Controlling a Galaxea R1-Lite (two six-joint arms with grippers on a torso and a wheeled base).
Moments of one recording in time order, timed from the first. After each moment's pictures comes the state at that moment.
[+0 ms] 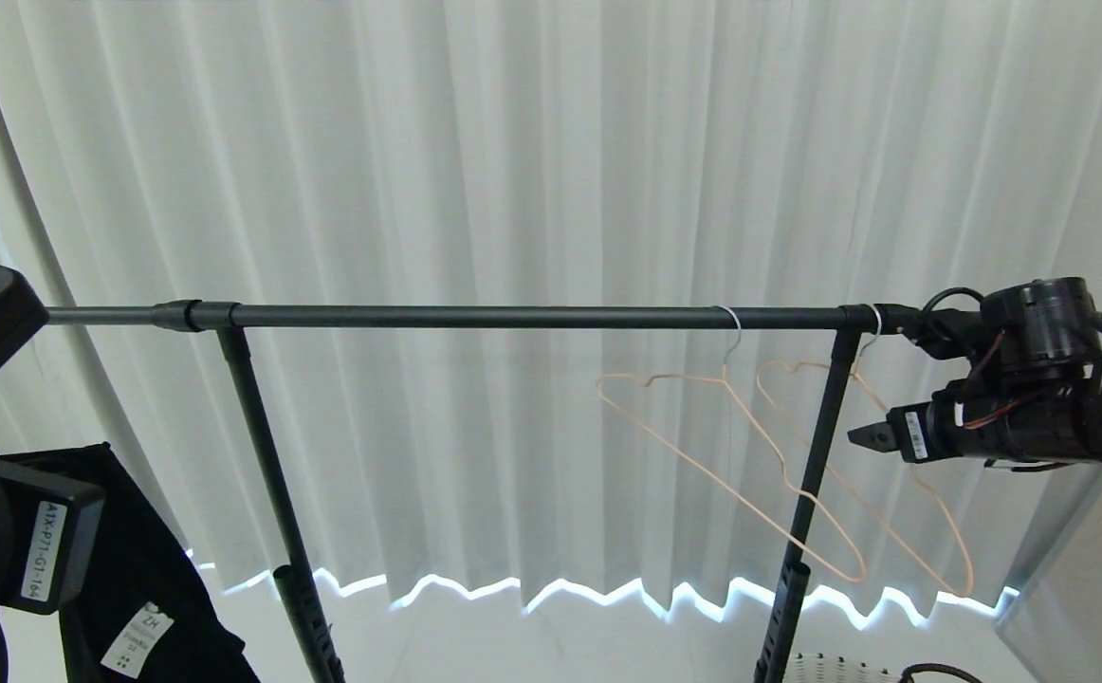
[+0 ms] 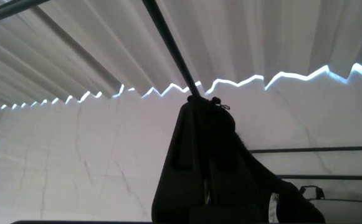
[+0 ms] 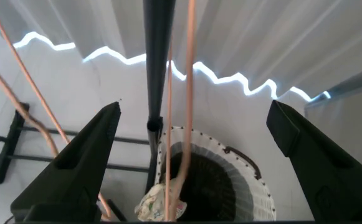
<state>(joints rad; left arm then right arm) -0.66 1.10 -1.00 0.62 0.74 -0.08 0.20 1.74 -0.99 -0.08 -0.05 -0.02</state>
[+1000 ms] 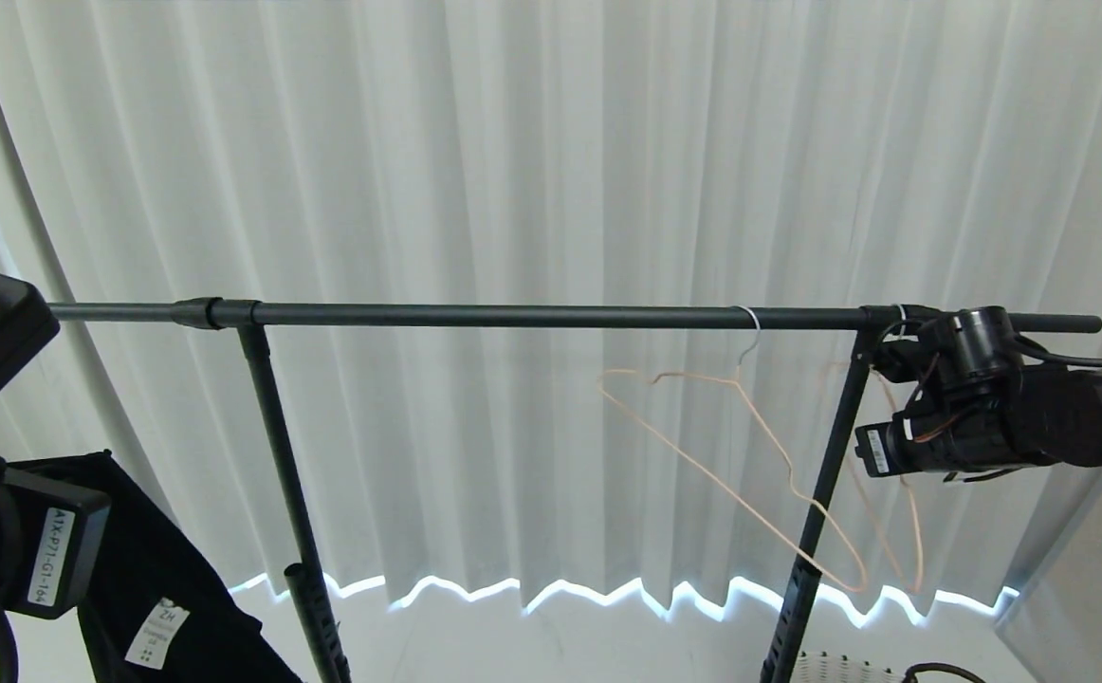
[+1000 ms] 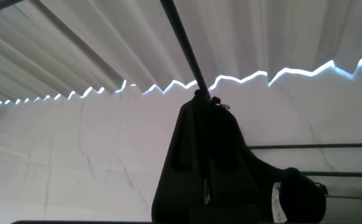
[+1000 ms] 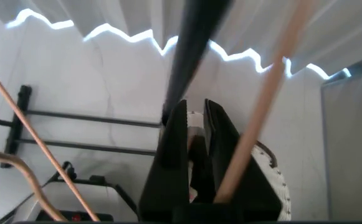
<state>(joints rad) -0.64 1.11 -0.98 0.62 0.73 -0.08 0.19 1.88 -1.05 -0.06 -0.05 0.03</state>
